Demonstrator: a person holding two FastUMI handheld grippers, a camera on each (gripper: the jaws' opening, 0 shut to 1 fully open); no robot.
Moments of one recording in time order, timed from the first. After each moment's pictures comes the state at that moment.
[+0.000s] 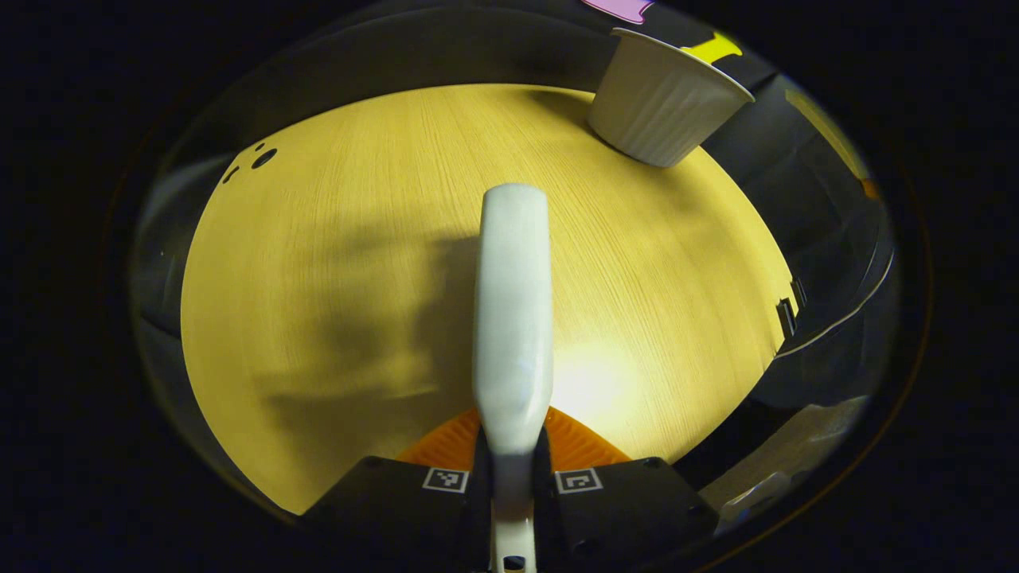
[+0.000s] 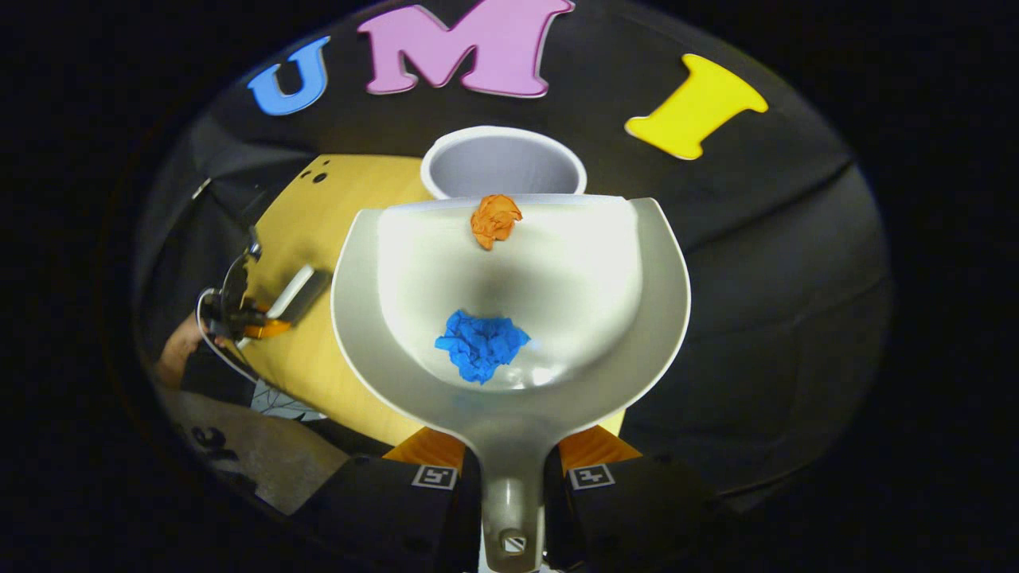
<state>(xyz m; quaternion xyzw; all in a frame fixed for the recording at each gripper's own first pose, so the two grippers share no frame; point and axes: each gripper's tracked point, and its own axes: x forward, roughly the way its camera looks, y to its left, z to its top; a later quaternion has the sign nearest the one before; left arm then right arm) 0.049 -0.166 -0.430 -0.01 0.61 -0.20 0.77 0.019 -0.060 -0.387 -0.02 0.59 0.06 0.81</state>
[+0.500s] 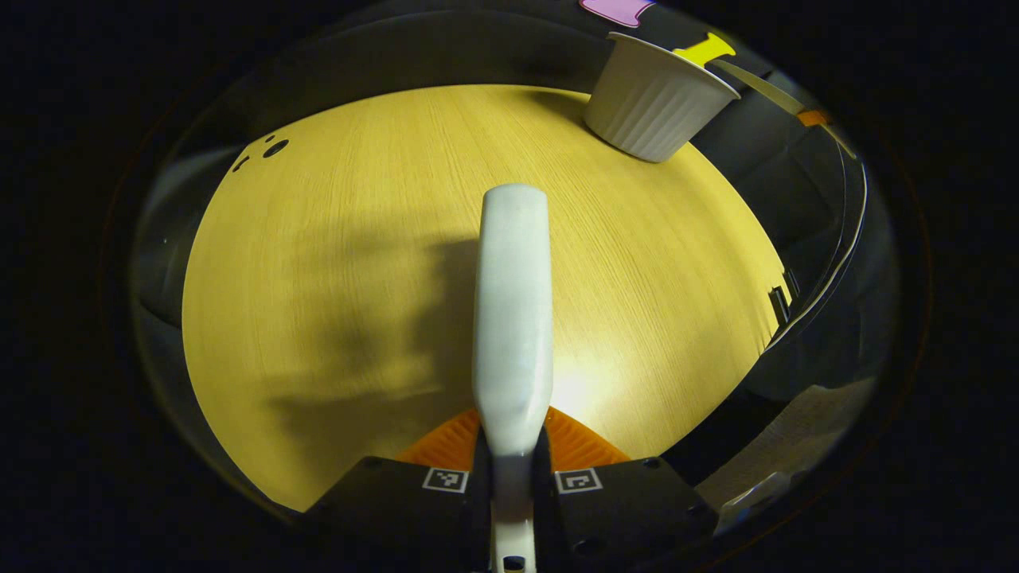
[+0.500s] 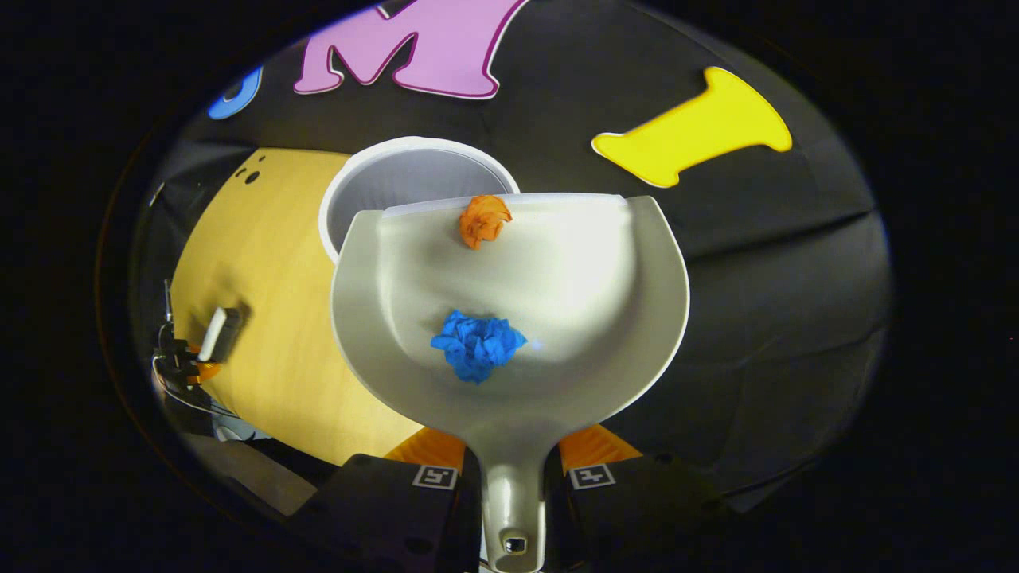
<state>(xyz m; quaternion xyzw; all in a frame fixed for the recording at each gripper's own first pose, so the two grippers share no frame) 0.046 -0.165 -0.433 -0.01 0.60 -0.20 0.77 0.052 -0.037 -0.388 -0.12 0.63 0.01 0.77</state>
